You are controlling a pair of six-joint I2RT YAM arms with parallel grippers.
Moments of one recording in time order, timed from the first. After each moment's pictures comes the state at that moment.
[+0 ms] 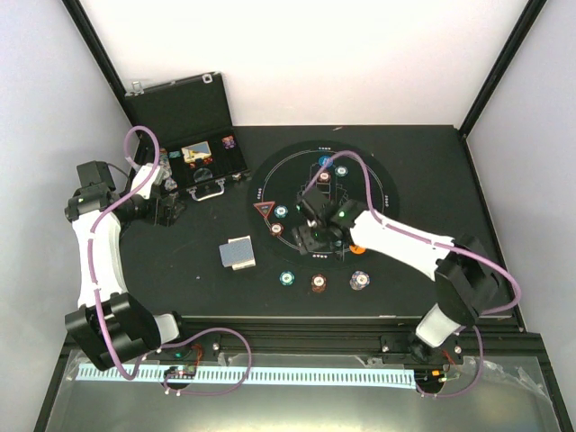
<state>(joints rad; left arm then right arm) 0.43 1.24 1.18 -0.99 0.67 0.56 0.82 1.65 1.27 -0.71 0.13 0.35</state>
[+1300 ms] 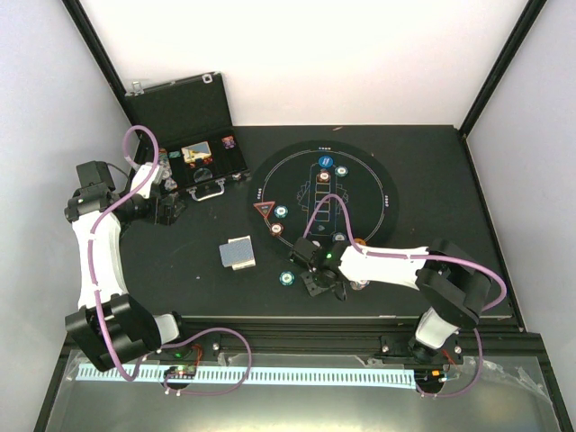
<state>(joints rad) 0.43 1.23 1.18 -0.99 0.68 0.55 1.05 1.64 0.92 -0.65 0.12 0.57</state>
